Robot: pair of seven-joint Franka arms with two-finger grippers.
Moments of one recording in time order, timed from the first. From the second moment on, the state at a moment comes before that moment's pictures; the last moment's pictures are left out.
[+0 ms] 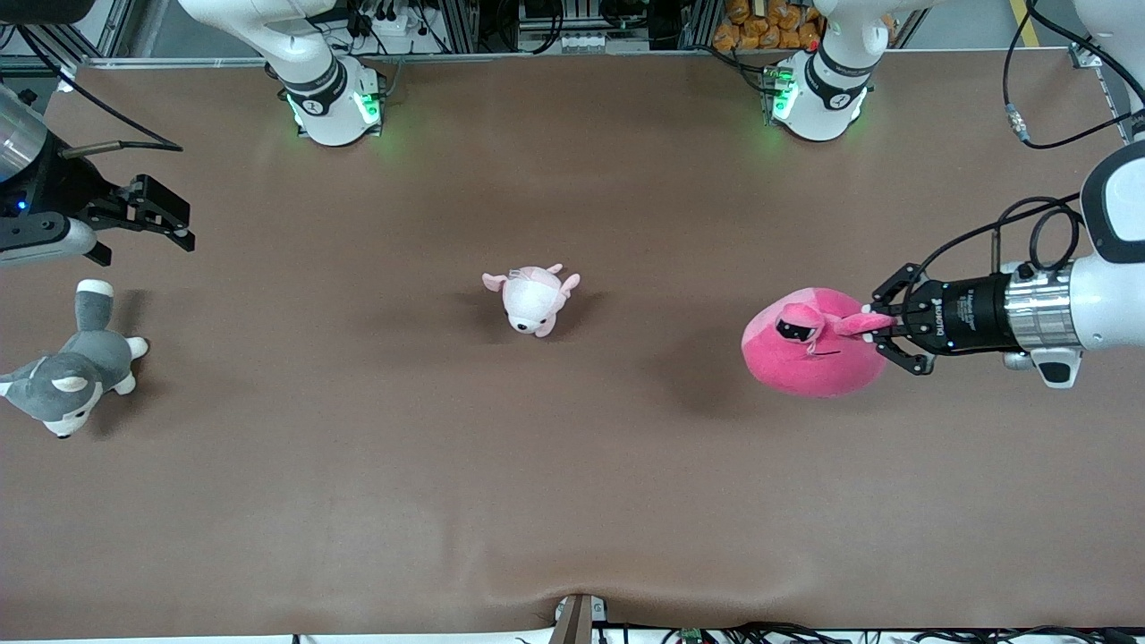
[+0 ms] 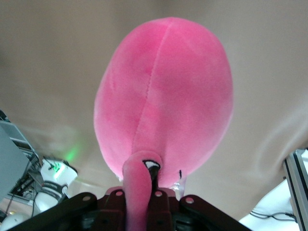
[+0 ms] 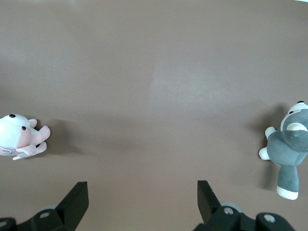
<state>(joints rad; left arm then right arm) 0.13 0.38 -0.24 -1.38 -0.54 1.57 -1.72 0.14 0.02 -0.05 -1.50 0.02 1.57 -0.08</state>
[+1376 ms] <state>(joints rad) -0.24 0.37 -0.36 -1.27 -0.56 1.80 -2.35 0.29 0.19 -0.04 -1.51 0.31 1.47 -0.10</state>
